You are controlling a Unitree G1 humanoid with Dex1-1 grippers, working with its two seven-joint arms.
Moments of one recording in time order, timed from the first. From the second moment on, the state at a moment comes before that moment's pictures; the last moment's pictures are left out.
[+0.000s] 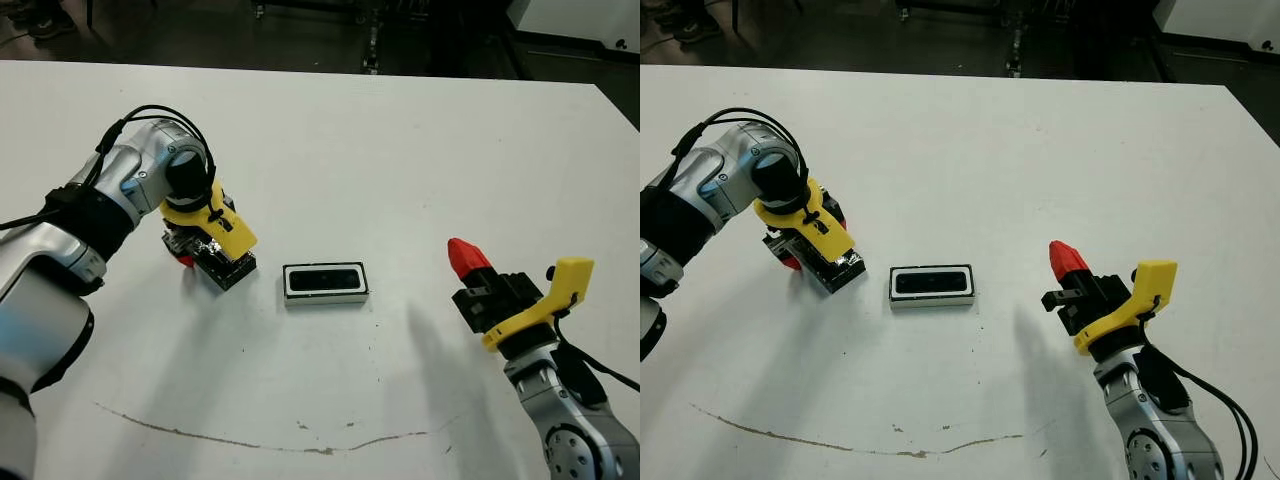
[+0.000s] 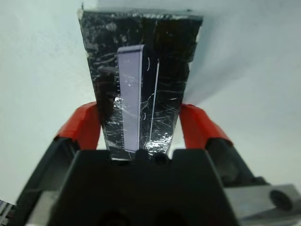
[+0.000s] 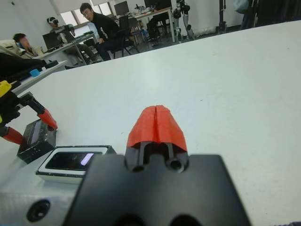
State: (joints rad) left arm -1.10 0.63 -0.74 0.71 0.59 -0.37 -1.50; right arm 0.13 -0.20 -0.13 -0.49 0.53 0.45 0.24
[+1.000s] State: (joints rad) left arm -1.18 0.60 -0.48 0.93 0.38 -0.19 -1.50; right arm 0.14 -0.19 -0.11 -0.49 0.53 0.44 0.24
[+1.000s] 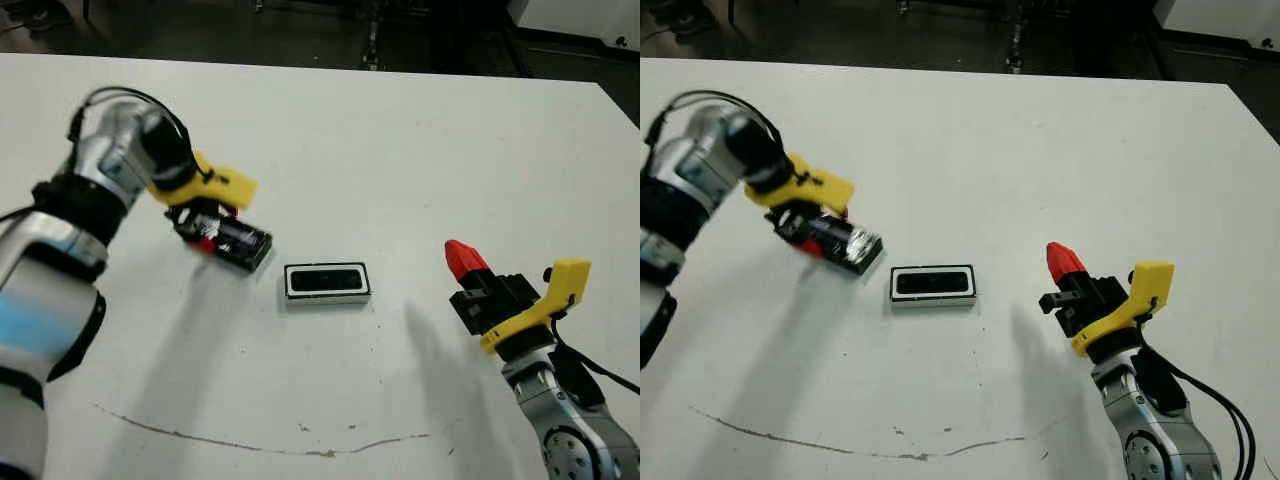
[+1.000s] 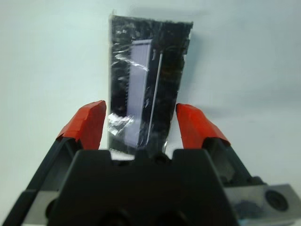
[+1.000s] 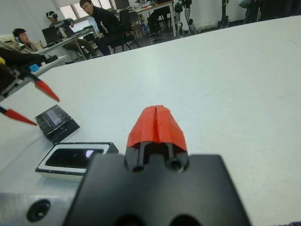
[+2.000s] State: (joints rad) left arm -1.16 0.64 -0.36 0.76 0.24 -0.12 -1.56; right arm 0.14 -0.19 -0.09 -0.49 0.54 0.44 0.23
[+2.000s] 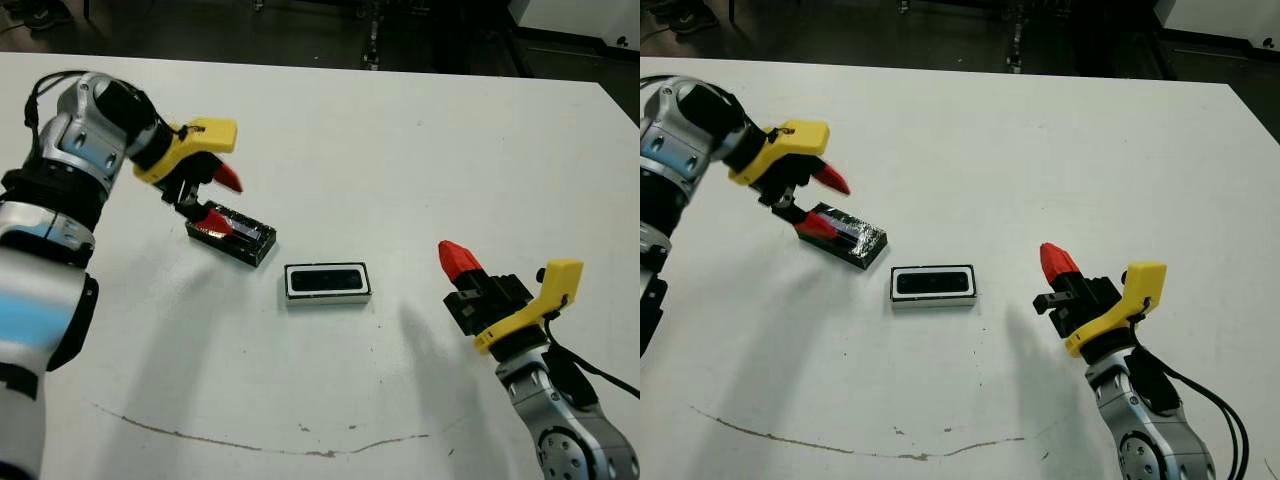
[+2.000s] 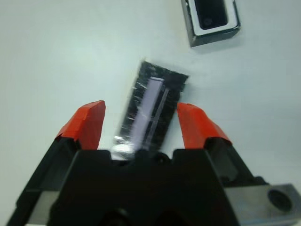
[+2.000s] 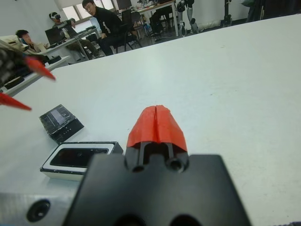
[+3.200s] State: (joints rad) left arm -1.29 0.47 -0.69 1.12 0.56 -0.50 -1.45; right arm 0.16 -0.18 -0.06 -0.48 0.53 0.44 0.23
